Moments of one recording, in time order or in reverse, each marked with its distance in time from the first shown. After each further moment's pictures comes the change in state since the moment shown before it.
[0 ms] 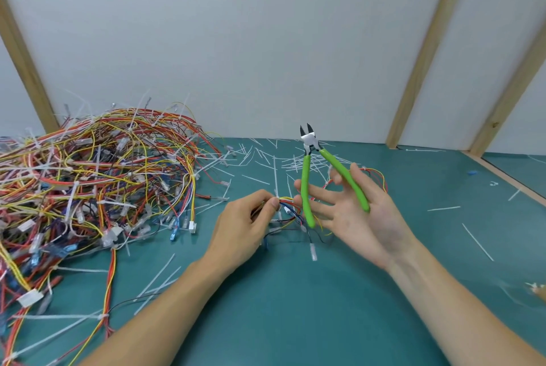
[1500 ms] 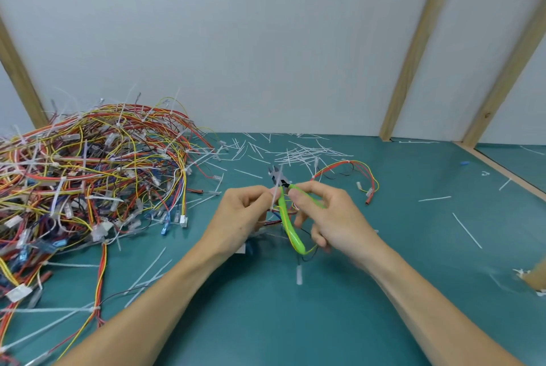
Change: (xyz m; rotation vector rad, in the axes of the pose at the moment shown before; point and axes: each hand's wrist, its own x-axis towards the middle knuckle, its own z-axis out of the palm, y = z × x) left_hand 0.001 0.031 -0.001 -0.532 -0.149 -0.200; right_hand -0.003 0.025 0.019 -0.818 0.308 -0.005
